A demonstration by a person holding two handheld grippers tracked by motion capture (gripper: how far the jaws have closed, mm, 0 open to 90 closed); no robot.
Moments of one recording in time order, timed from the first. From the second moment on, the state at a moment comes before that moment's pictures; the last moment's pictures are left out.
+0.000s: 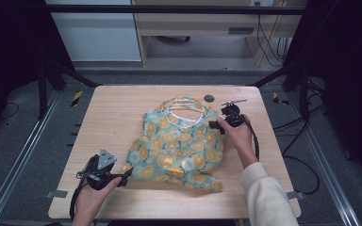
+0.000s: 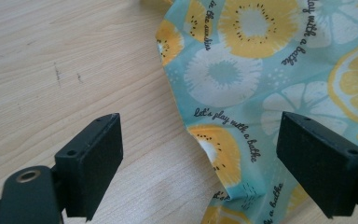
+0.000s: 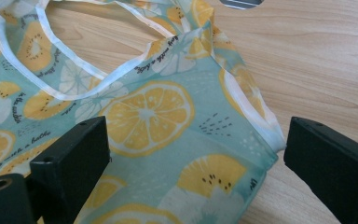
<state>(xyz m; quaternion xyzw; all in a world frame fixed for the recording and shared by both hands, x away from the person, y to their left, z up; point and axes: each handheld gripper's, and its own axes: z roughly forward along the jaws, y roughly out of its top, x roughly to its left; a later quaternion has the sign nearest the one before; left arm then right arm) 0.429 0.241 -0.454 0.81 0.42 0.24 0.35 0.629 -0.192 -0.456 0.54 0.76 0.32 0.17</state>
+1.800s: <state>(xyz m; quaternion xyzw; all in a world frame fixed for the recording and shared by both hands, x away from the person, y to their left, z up) 0.598 0.188 -0.454 0.82 0.44 0.14 0.33 0.595 -0.178 -0.426 0.45 0.77 0.40 0.21</state>
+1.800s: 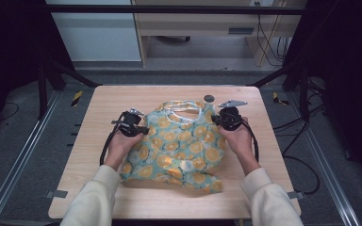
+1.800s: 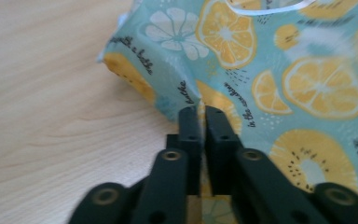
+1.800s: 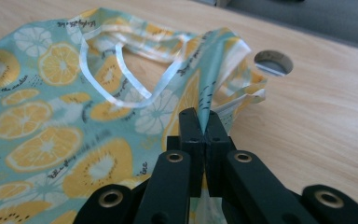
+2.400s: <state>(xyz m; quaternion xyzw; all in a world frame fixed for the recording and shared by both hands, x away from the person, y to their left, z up) 0.563 0.191 -0.398 0.80 0.40 0.23 0.39 0.558 -0.196 -0.374 0.42 0.76 0.45 0.24</state>
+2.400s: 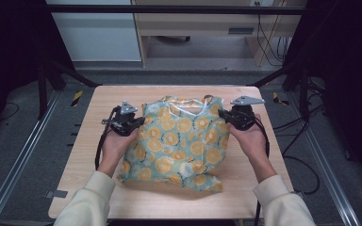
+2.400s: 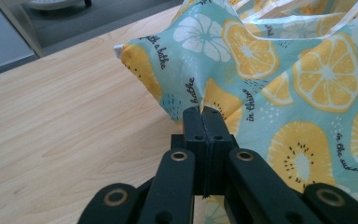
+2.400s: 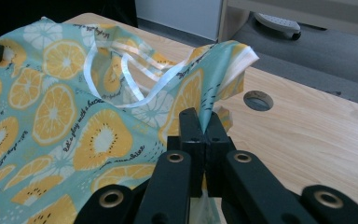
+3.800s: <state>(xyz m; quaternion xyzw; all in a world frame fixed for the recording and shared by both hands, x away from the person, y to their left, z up) 0.564 0.196 -0.352 0.79 0.36 0.26 0.42 0.561 -0.201 -0.333 0.38 0.75 0.46 0.28</state>
